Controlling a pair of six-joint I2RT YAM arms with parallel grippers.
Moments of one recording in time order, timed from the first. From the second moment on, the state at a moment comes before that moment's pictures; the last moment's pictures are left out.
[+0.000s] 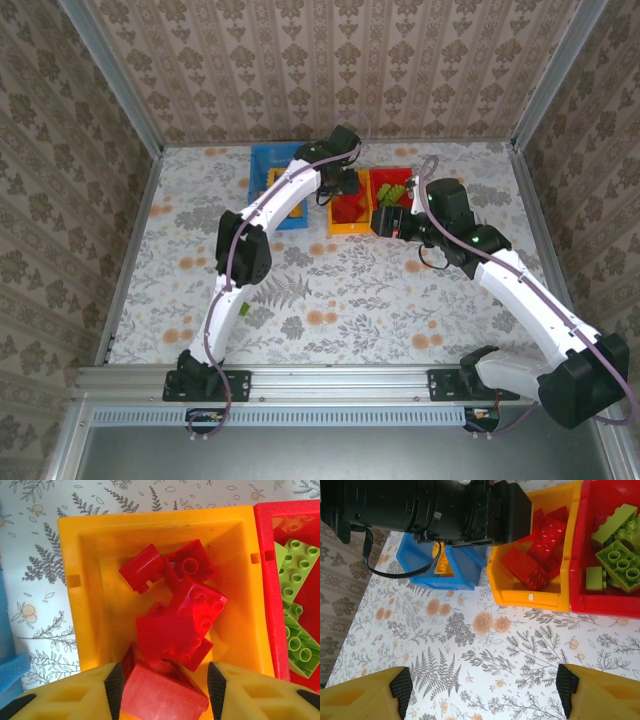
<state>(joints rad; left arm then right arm) -0.68 2.42 2.39 -1.01 -0.03 -0.54 0.38 1.16 1.00 -0.45 -0.25 0.48</state>
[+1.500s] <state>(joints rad) -0.57 0.68 1.09 -1.51 -0.33 -0.91 1.16 2.15 1.40 -0.04 -0.04 0.13</state>
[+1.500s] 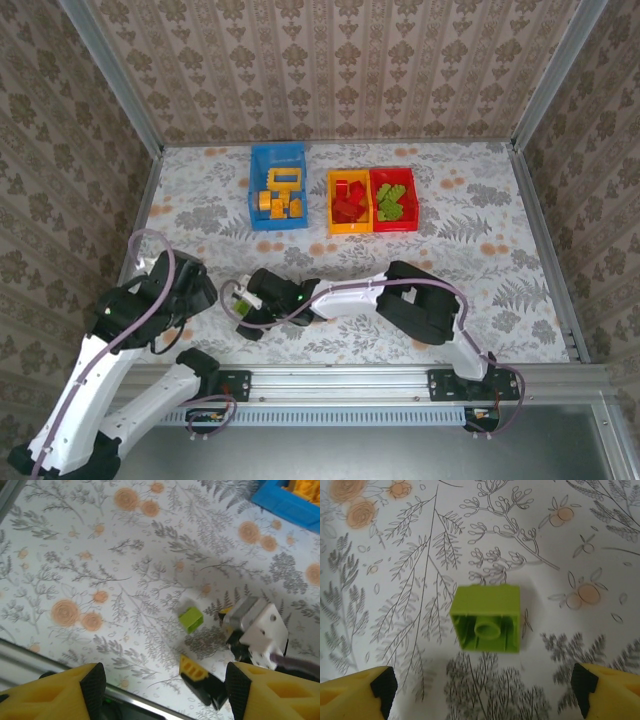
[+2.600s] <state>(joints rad) -0.57 0.79 1.07 -1.27 -0.13 -0.77 1.02 1.82 1.25 -0.19 0.05 0.18</state>
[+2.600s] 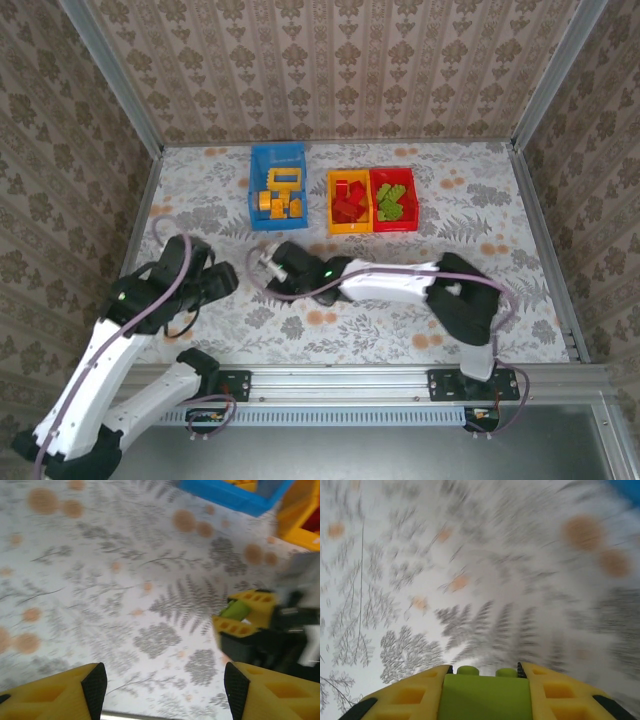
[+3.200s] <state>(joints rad) -0.75 1.55 1.48 -0.70 0.06 -0.53 0.35 1.76 1.38 -0.45 0.08 0.36</state>
